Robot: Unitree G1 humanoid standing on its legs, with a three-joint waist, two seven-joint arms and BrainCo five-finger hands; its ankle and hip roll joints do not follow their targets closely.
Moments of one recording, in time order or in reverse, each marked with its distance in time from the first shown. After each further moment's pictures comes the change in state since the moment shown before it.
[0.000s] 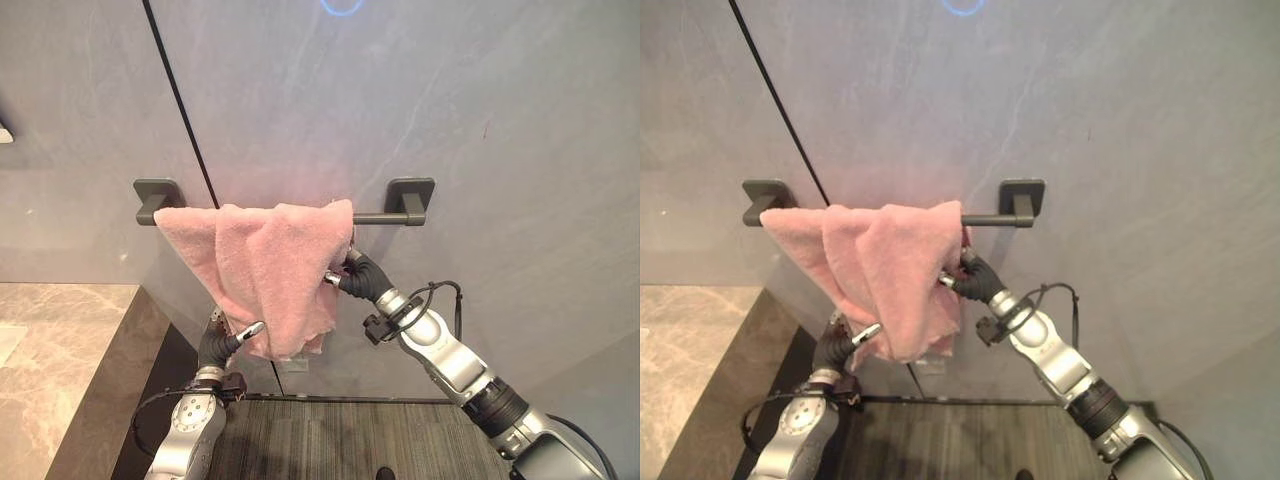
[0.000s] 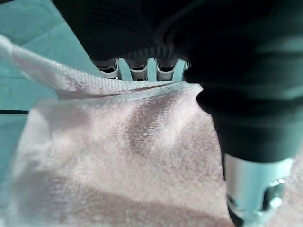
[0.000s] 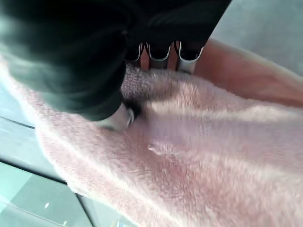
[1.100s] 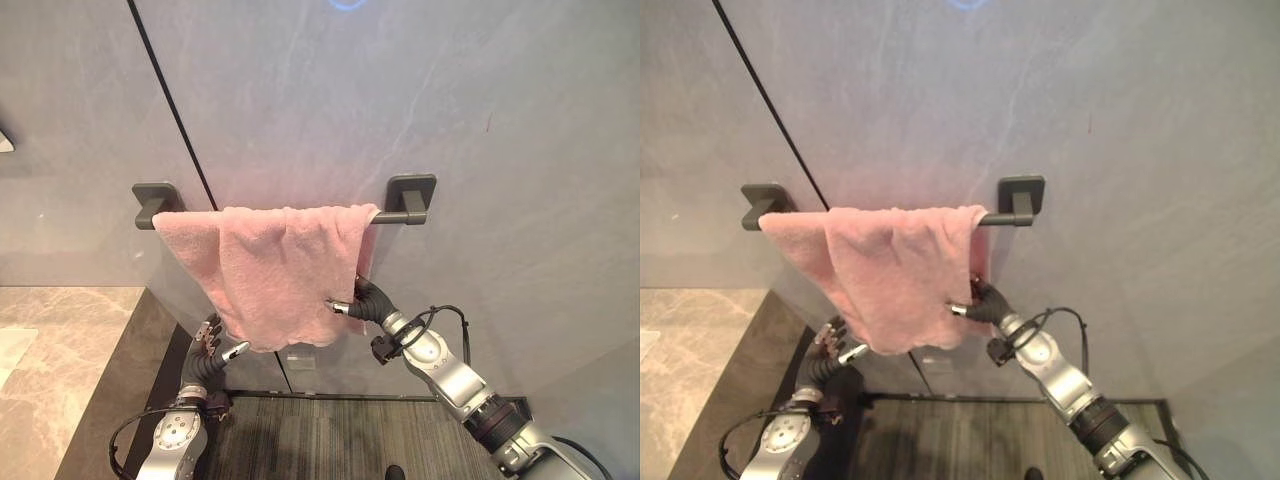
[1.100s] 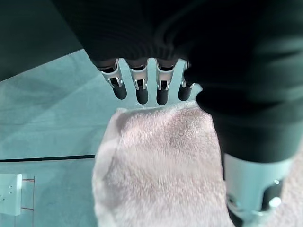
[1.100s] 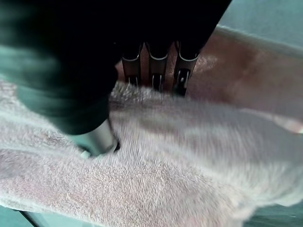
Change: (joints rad) left arm 0.067 0.029 0.065 0.045 0.043 0.024 -0.019; right arm 0.079 0.008 0.000 0.125 -0.039 0.027 0.007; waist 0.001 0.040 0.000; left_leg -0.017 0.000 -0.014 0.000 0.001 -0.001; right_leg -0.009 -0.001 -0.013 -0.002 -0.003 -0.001
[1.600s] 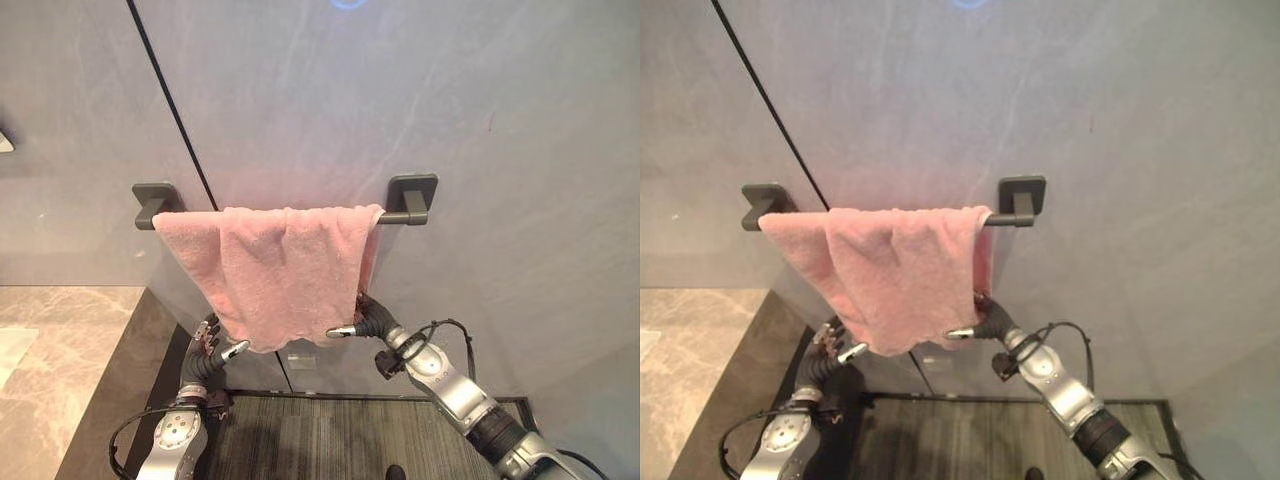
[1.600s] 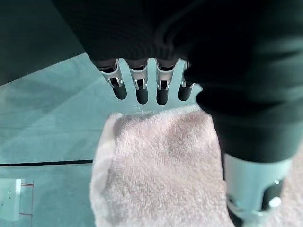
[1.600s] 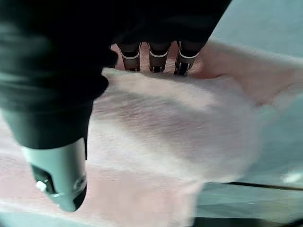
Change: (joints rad) left arm -0.002 0.000 0.004 0.000 0.006 0.001 0.020; right arm 0.100 -0.019 -0.012 0.079 -0.051 0.014 0.001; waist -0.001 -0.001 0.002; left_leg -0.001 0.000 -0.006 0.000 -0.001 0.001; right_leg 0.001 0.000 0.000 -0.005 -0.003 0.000
